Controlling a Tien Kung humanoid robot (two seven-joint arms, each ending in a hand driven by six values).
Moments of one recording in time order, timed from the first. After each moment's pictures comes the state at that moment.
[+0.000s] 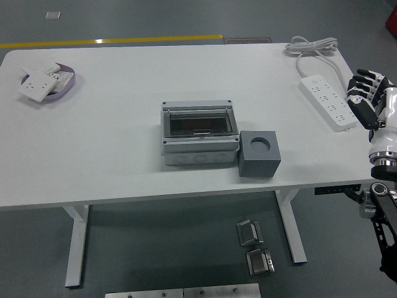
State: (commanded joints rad) left arm 0.07 0.08 -1.19 -0.18 1.19 0.03 0.09; right arm 0.13 -0.21 1.50 1.32 -1.31 -0.38 0.28
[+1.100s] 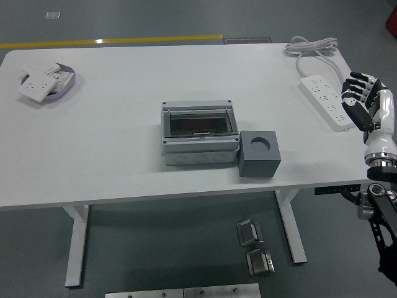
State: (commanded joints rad) left arm 0.07 0.09 -1.18 -0.18 1.20 0.03 0.09; right arm 0.14 -0.22 1.47 1.32 -1.29 -0.37 0.29
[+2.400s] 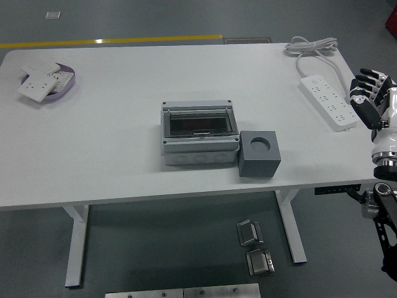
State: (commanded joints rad) left arm 0.07 0.08 -1.19 -0.18 1.21 0.03 0.08; right arm 0.13 -0.21 1.53 1.33 -1.30 -0.37 0.30
